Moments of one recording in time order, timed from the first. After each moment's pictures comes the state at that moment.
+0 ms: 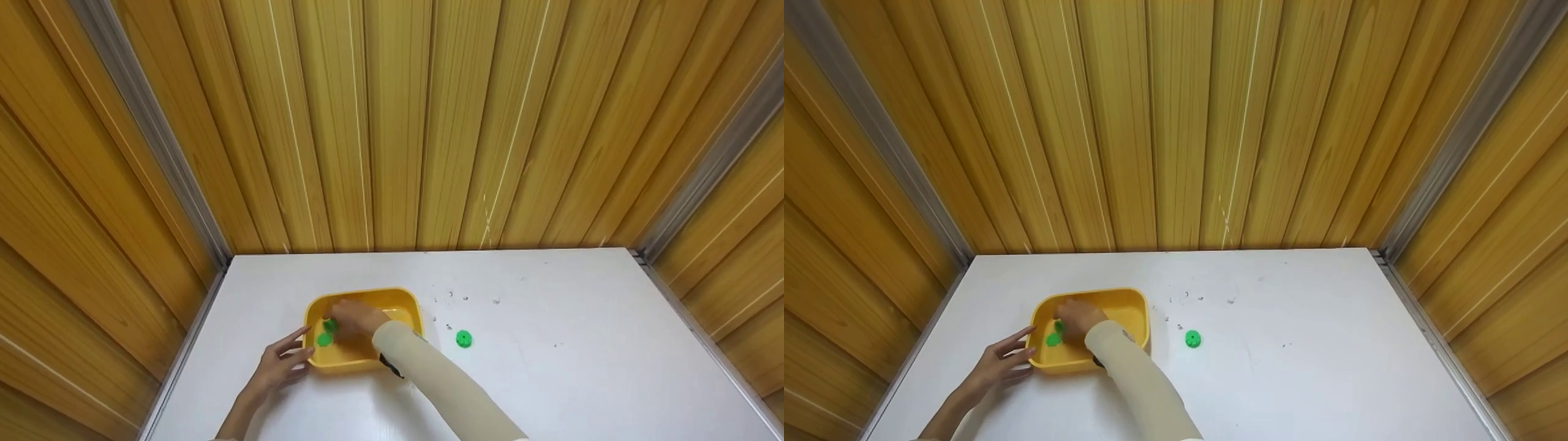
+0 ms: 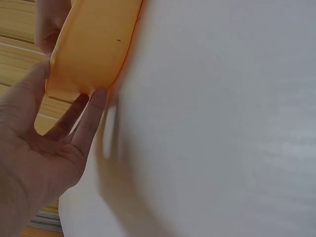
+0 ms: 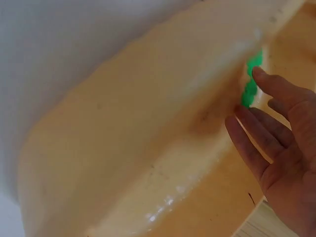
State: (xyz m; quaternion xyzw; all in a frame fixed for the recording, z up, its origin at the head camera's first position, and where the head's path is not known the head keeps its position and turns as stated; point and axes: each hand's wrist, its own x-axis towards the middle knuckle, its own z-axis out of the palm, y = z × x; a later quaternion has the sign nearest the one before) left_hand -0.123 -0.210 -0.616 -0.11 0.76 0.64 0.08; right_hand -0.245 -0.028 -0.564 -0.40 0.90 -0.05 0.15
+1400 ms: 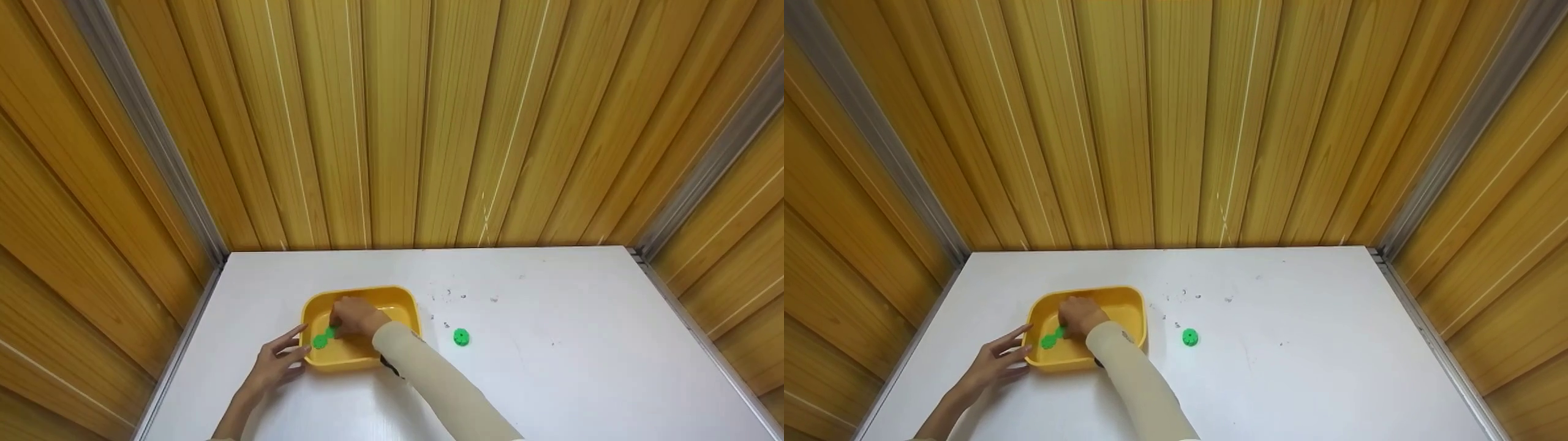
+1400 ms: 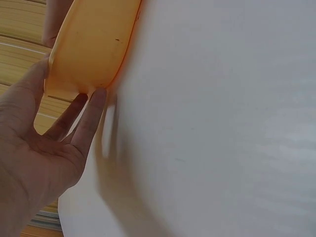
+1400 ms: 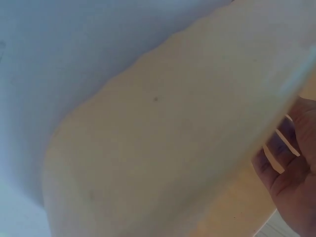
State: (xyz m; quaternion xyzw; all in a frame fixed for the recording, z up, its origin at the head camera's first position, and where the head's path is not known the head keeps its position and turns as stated) left_hand -0.122 -0.212 -0.618 -0.12 0.76 0.63 0.08; right_hand -0.255 -0.024 -0.585 -0.41 0.90 -0.05 0.12
